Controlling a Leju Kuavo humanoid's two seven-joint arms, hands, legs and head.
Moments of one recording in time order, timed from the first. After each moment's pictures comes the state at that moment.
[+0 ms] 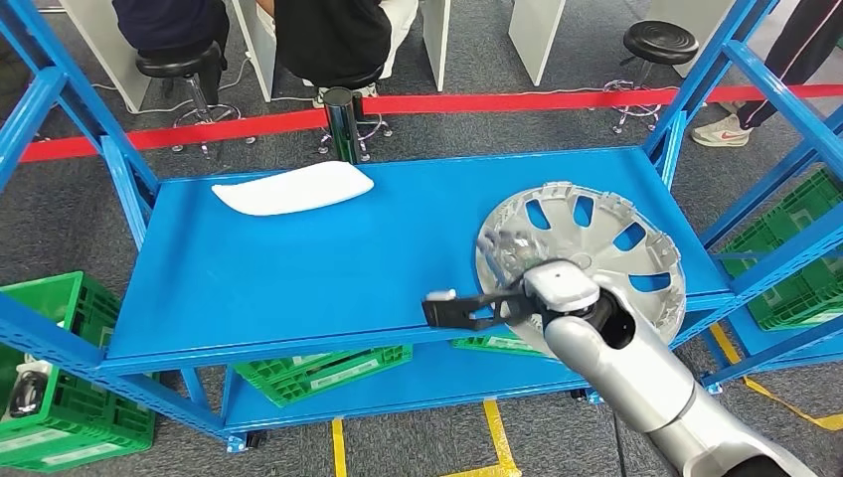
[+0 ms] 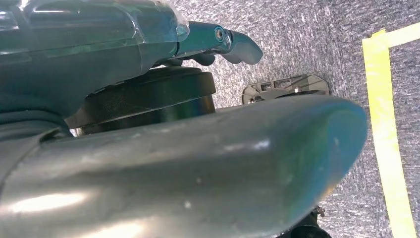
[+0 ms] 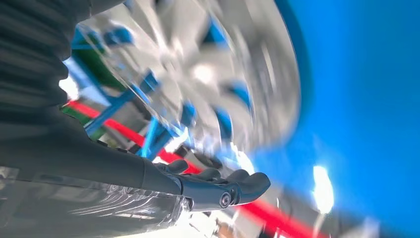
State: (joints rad) left arm -0.15 -0.07 -1.14 -0.16 0.97 0.15 0.24; right arm -0.57 -0.36 0.68 -1.68 0.80 0.86 0.70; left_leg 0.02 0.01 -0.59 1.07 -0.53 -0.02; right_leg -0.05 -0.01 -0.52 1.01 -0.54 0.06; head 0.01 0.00
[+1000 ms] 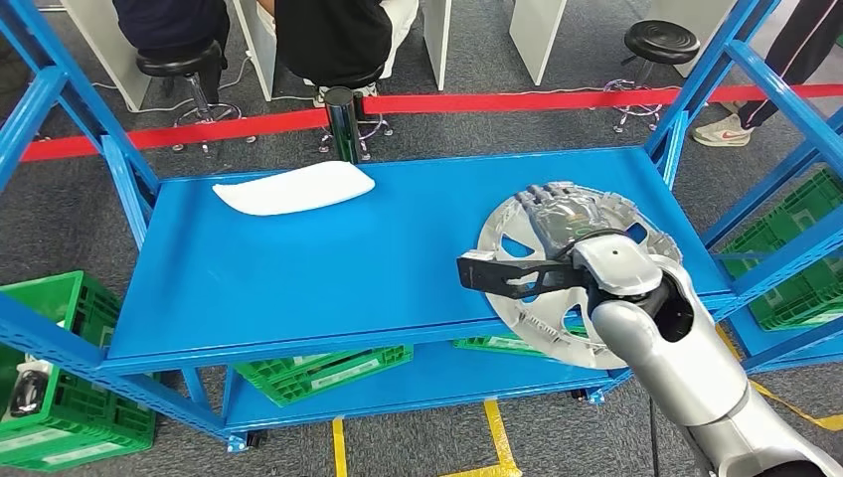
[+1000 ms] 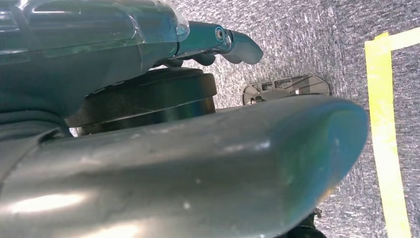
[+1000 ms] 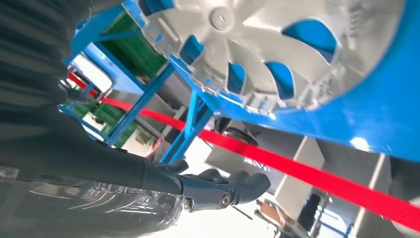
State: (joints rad) left arm -0.15 -0.08 -1.14 -0.16 0.99 0.16 0.24; right arm -0.55 -0.43 0.53 -1.81 0.87 0.93 0.70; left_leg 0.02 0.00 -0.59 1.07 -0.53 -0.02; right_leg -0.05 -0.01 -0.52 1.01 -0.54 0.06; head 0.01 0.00
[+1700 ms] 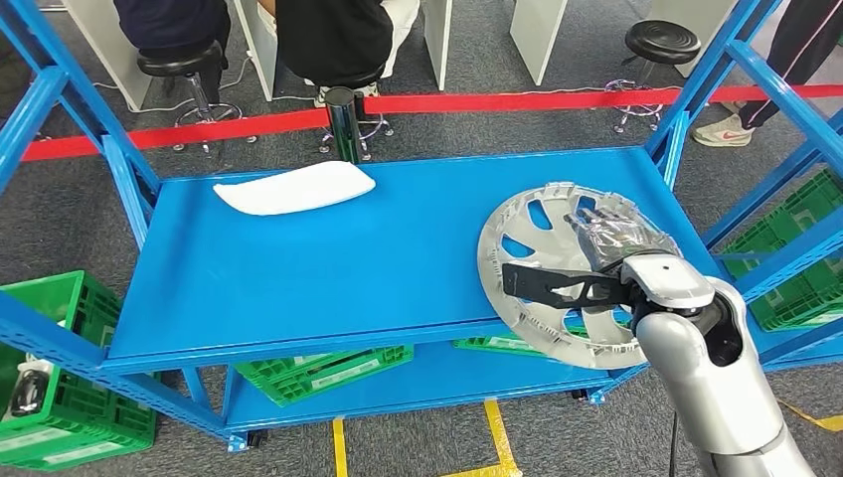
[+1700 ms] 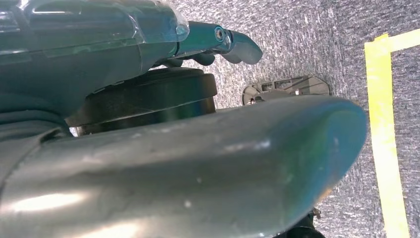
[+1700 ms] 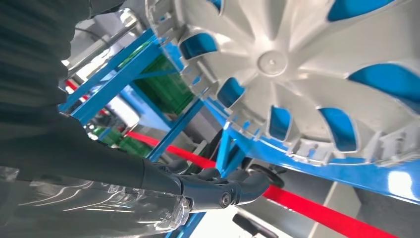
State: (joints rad) left arm -0.15 -0.08 -1.14 -0.15 1.00 0.16 0.23; right arm -0.40 -0.40 0.28 -1.91 0.89 1.07 0.70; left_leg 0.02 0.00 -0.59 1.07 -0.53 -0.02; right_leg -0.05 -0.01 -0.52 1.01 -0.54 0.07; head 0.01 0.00
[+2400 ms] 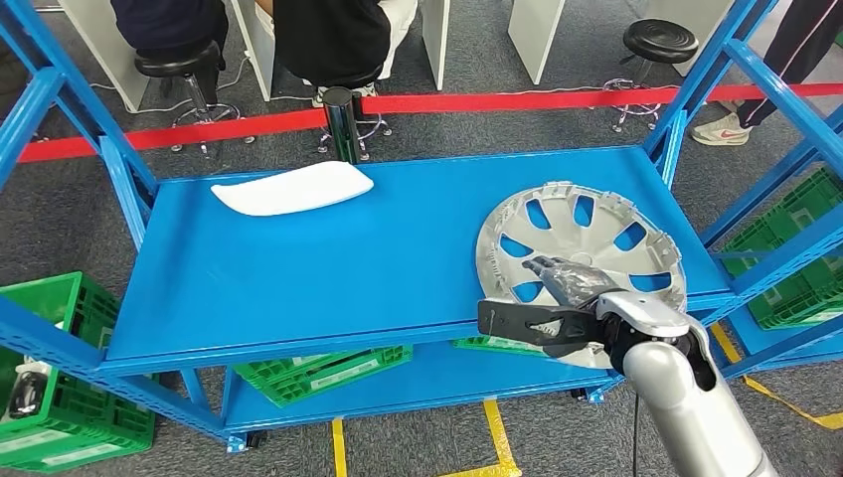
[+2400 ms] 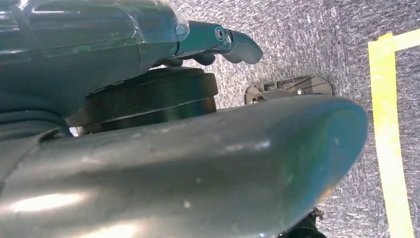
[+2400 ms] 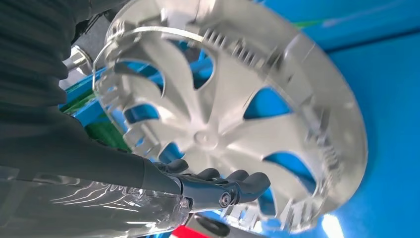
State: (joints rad) left arm -0.15 -0.08 -1.14 -0.15 1.00 0.15 0.24; right arm -0.28 -0.36 0.30 -1.89 0.68 1.01 0.70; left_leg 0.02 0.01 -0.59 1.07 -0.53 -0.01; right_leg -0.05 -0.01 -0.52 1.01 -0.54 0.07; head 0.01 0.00
